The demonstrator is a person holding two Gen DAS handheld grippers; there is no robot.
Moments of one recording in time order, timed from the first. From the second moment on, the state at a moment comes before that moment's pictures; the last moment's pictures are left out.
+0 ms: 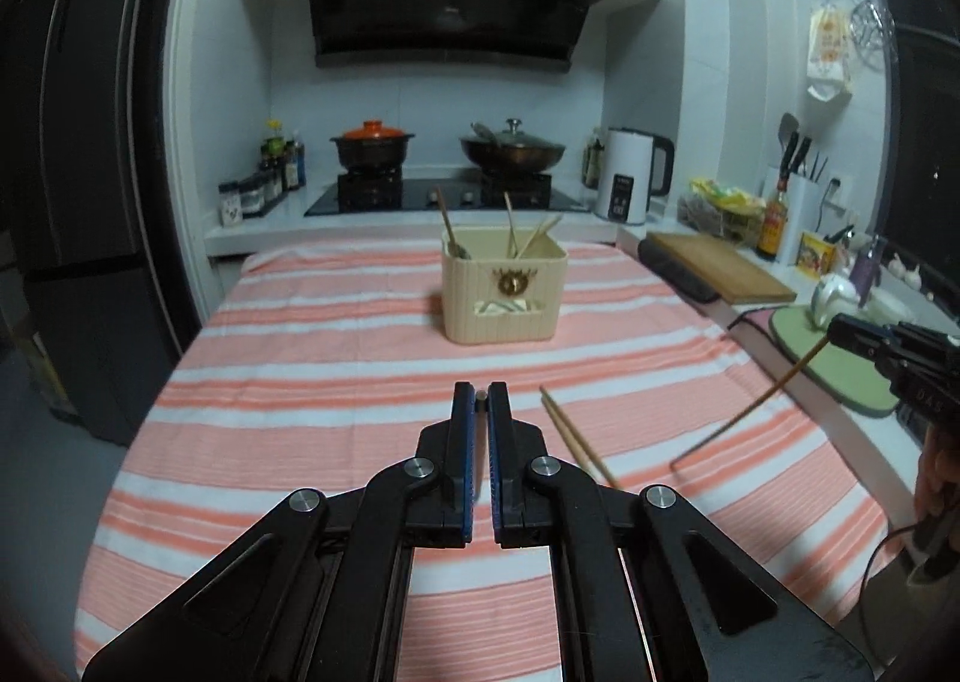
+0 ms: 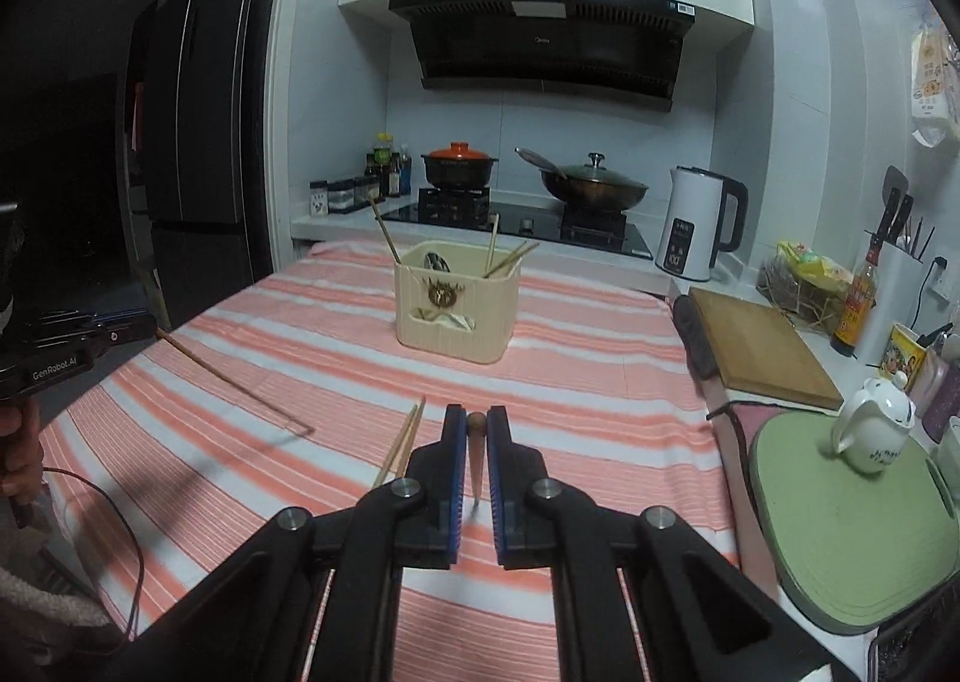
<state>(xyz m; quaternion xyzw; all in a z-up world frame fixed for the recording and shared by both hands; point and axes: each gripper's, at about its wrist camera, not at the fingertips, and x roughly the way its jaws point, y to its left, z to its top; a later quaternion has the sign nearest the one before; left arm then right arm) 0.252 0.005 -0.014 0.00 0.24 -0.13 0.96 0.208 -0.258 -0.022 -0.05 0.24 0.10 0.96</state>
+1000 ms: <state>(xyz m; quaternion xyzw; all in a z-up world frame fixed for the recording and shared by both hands) 0.298 -0.010 0.026 -0.04 0.25 -0.17 0.95 0.235 -0.248 0.035 -0.01 0.19 0.14 0.97</state>
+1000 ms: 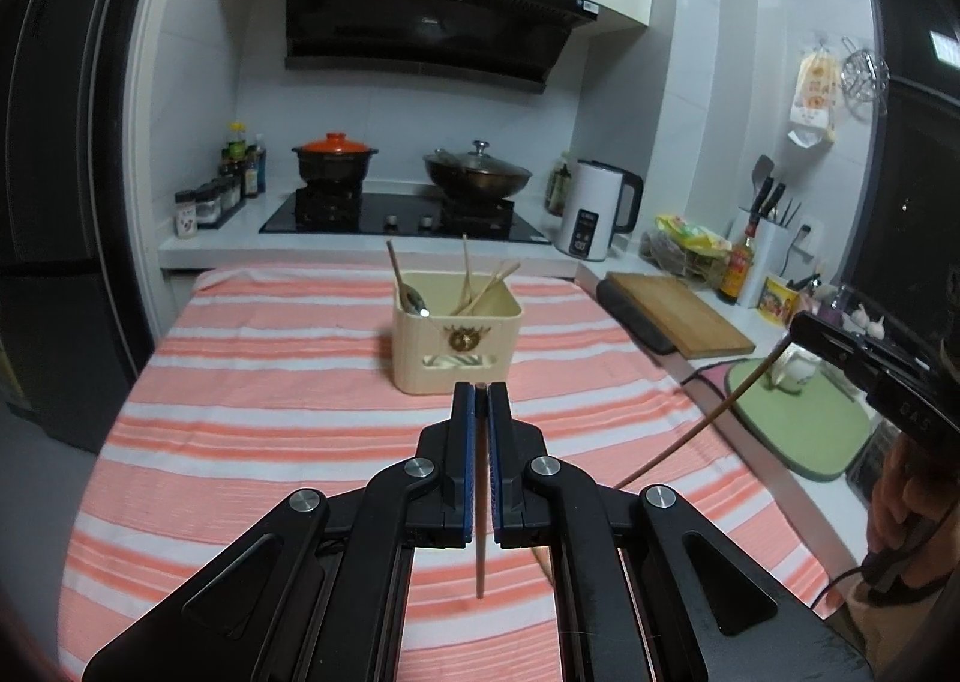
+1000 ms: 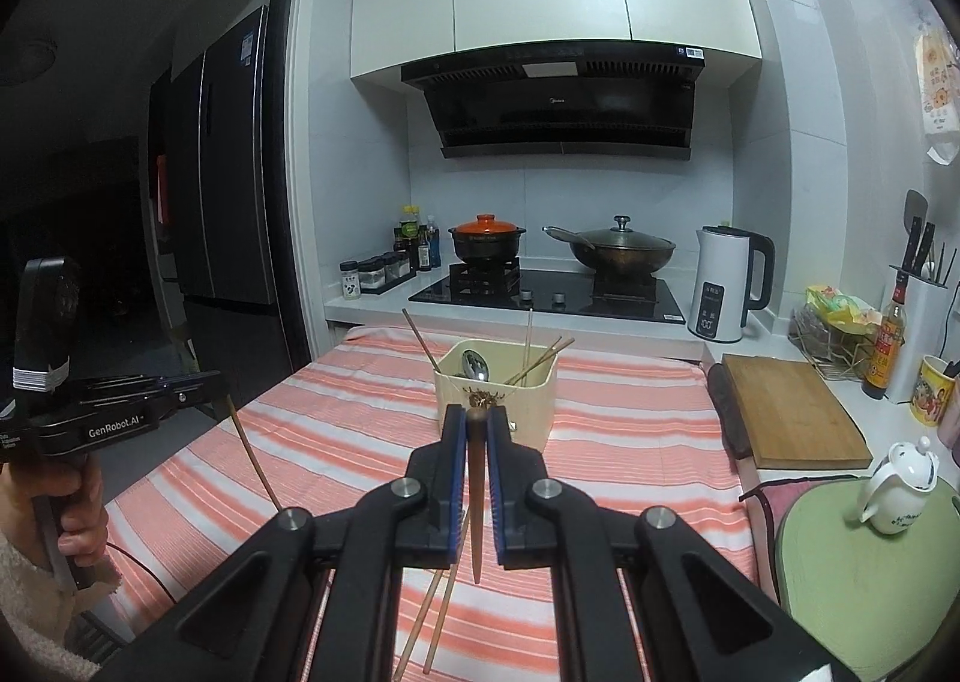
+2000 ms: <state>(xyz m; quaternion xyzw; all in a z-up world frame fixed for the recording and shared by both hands) 0.506 -0.048 0.098 -0.05 0.12 -0.12 0.98 0.441 -0.228 0.082 -0.02 0.12 0.13 0.98</state>
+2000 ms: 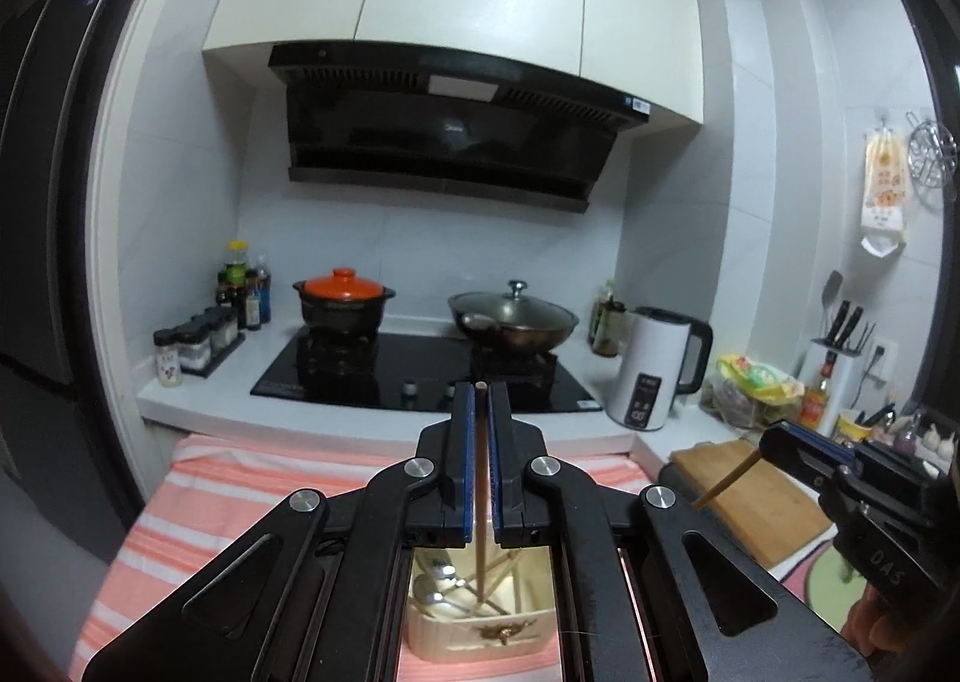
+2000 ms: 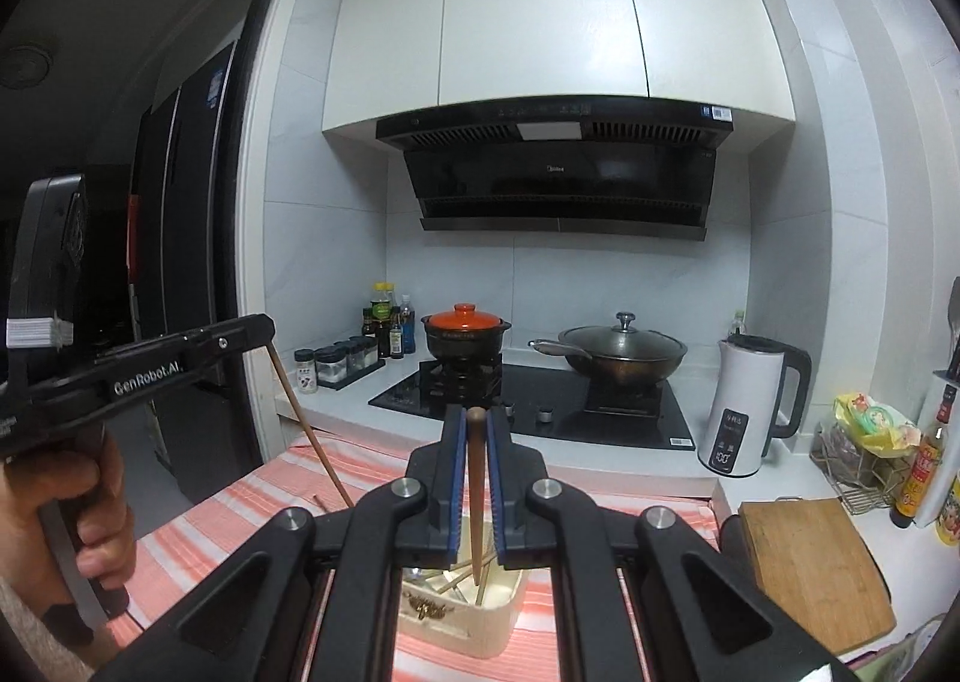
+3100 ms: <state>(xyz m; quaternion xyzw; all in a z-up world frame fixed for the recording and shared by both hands) 0.442 -0.027 -0.014 0.06 0.29 -0.04 0.95 0.424 -0.251 0.037 -0.02 0.19 0.12 0.97</state>
